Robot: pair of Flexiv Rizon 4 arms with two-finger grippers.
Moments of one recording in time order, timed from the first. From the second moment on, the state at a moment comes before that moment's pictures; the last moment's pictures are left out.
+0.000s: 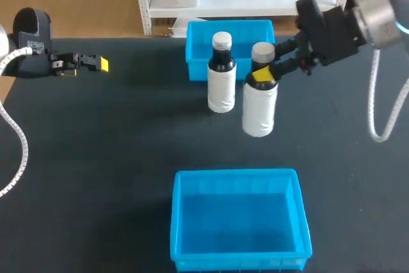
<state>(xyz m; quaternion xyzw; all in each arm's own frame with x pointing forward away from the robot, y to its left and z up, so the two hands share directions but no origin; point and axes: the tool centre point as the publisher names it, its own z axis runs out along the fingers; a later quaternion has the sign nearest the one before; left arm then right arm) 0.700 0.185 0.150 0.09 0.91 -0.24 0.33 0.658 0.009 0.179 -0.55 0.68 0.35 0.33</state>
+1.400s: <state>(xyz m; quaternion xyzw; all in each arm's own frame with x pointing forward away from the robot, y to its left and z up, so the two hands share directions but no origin) 0.700 0.185 0.150 0.09 0.91 -0.24 0.33 0.449 0.050 0.250 -0.68 0.49 0.49 0.25</state>
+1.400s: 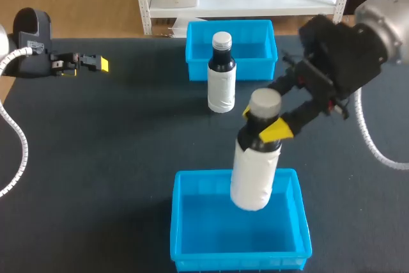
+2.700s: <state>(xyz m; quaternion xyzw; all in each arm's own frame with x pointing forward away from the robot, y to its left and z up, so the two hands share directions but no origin) 0.700 0.185 0.150 0.09 0.91 -0.24 0.33 0.435 0.124 0.139 -0.74 0.43 0.48 0.20</state>
